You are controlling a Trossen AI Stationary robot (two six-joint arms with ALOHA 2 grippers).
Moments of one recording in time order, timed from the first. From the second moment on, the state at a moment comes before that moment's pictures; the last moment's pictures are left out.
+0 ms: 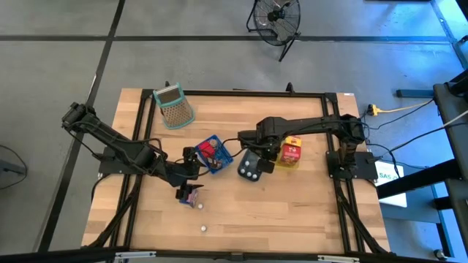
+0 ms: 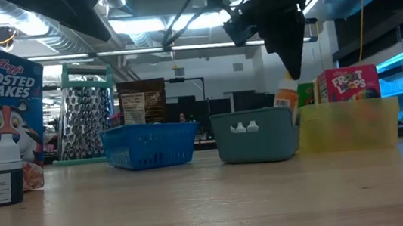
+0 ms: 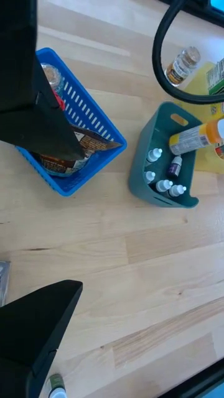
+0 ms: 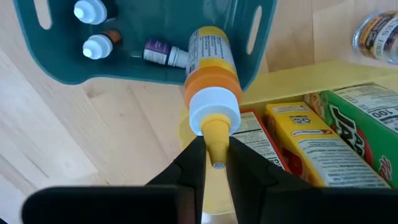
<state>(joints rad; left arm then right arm) -0.46 1.21 0.89 -0.51 -0.39 -0.20 0.01 1.91 1.64 -1.43 -0.02 0.33</state>
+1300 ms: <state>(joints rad) -0.46 1.21 0.89 -0.52 -0.38 -0.21 0.01 1.95 1.64 -1.33 -0.03 0.32</state>
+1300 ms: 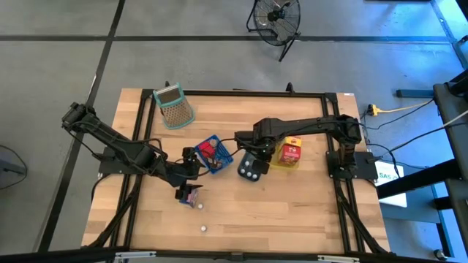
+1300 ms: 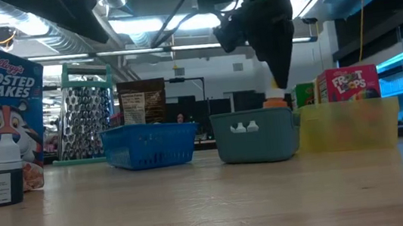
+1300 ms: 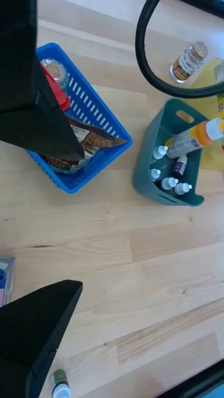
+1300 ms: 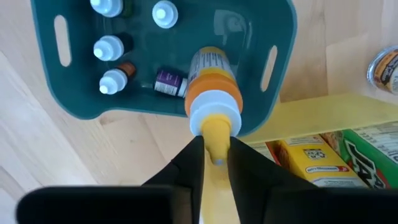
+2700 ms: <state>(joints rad) -0.46 1.21 0.89 -0.53 -0.37 -0.22 0.01 1.95 1.82 -1.55 0.06 0.43</state>
